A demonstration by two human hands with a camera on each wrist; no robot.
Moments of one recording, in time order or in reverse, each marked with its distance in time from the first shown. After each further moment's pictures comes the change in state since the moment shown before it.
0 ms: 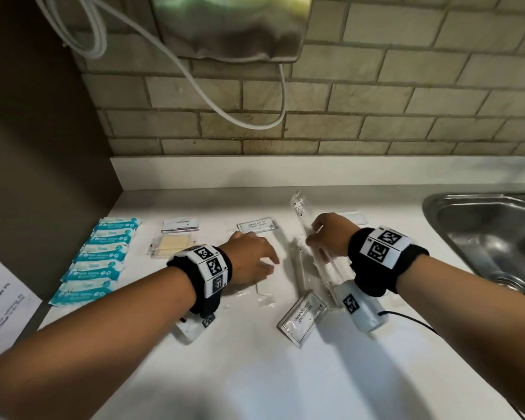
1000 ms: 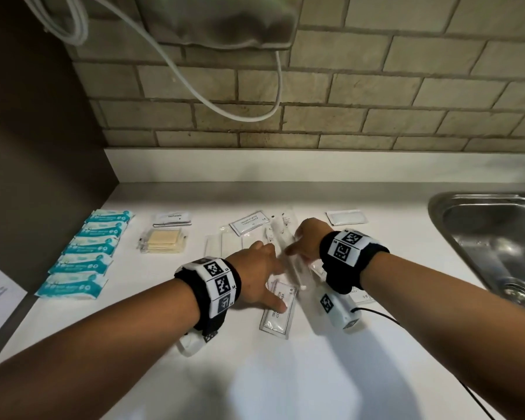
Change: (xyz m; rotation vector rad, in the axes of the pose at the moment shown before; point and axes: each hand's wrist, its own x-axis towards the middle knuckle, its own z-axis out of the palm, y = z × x) left_hand 0.002 0.045 0.012 0.052 -0.124 -0.028; right_hand 0.047 0.014 0.030 0.051 -0.090 0.068
